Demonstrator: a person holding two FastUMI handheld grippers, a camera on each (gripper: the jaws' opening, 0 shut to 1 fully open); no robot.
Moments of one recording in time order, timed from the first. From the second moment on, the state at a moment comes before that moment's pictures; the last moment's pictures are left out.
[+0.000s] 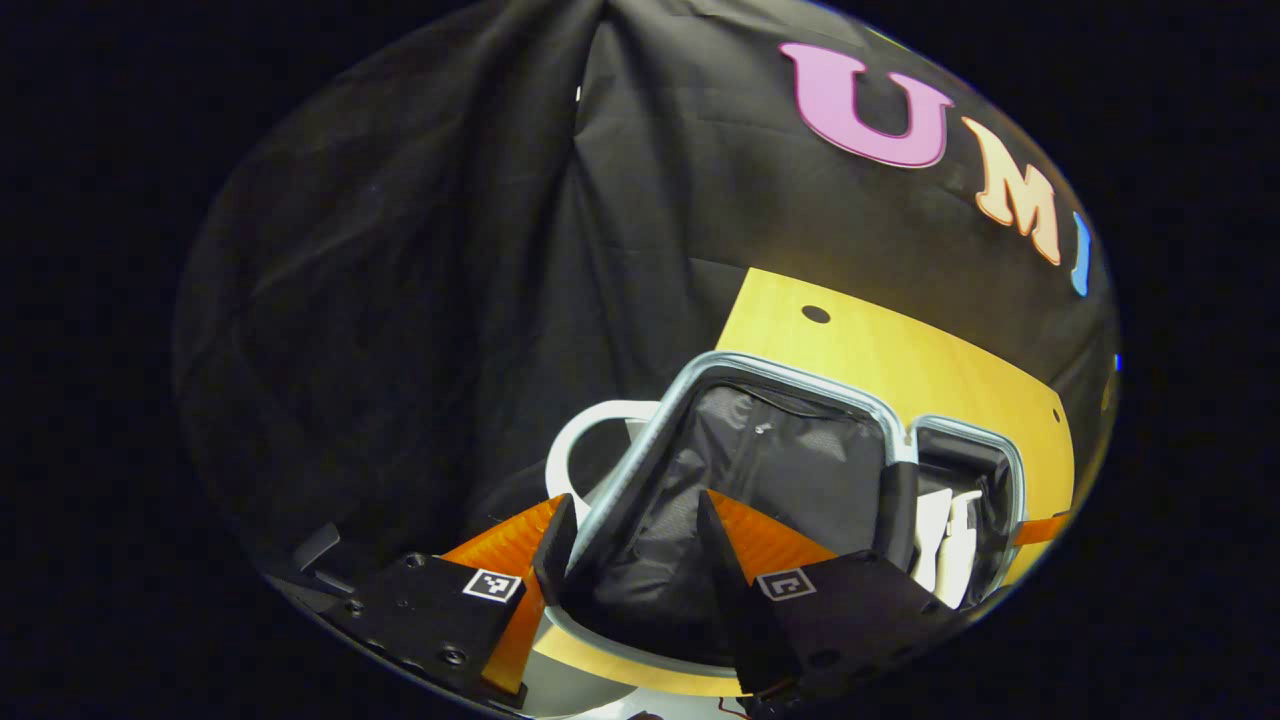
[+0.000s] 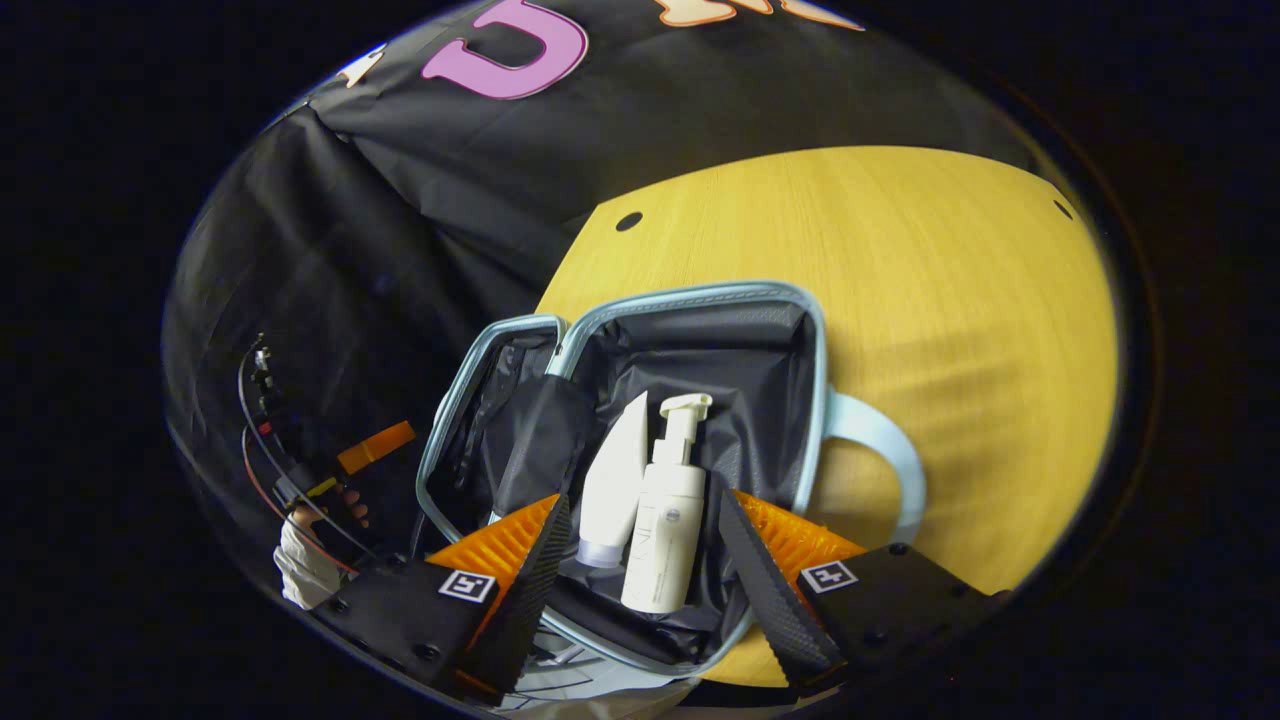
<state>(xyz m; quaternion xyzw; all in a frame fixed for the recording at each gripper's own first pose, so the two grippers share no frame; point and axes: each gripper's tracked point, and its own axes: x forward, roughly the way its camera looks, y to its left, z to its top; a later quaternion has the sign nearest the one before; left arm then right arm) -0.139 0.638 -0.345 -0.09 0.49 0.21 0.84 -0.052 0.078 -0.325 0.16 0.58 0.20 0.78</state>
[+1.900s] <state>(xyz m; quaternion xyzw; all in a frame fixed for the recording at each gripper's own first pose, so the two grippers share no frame) -0.052 0.542 -0.189 -0.04 0.45 0.15 0.88 -0.027 -0.082 -0.253 0.16 0.47 0.19 0.85</state>
